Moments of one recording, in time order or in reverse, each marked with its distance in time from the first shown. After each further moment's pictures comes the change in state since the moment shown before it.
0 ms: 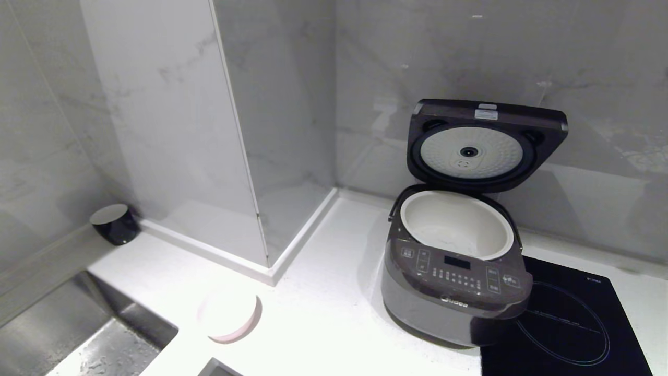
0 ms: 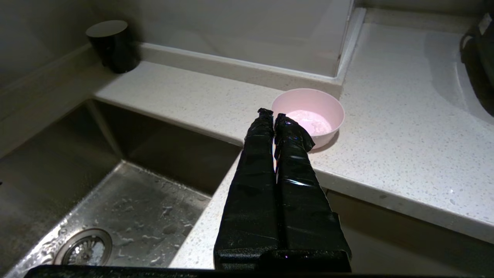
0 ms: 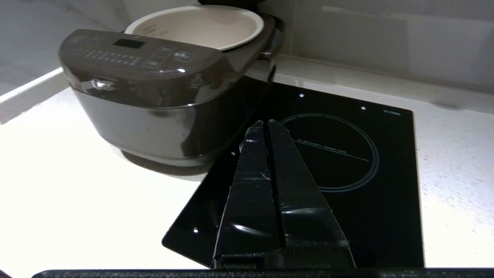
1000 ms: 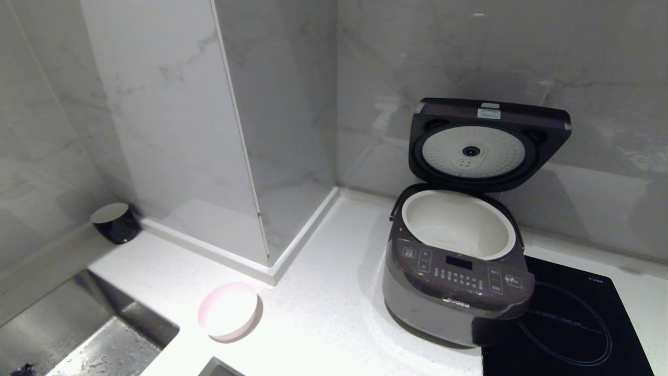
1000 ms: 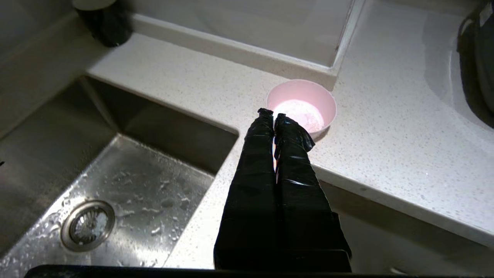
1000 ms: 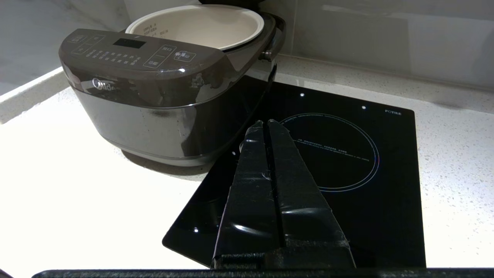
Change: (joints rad) left arm -0.001 0.386 -0.285 0.093 -0.009 -0.047; right arm 0.000 0.000 0.000 0.000 0.000 0.000
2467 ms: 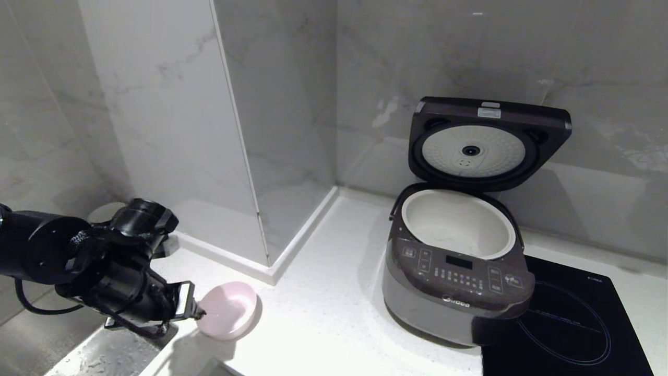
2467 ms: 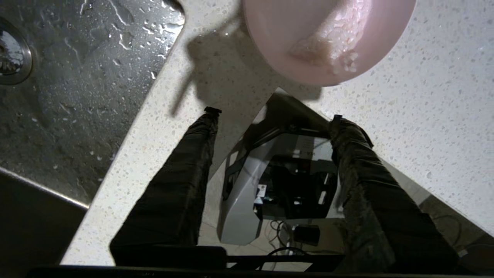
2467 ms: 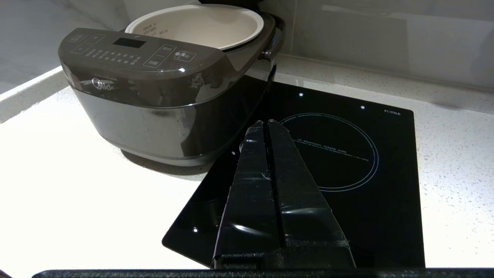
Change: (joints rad) left arm -0.176 1.304 -0.569 0.234 0.053 -0.324; right arm 0.000 0.000 0.000 0.000 0.000 0.000
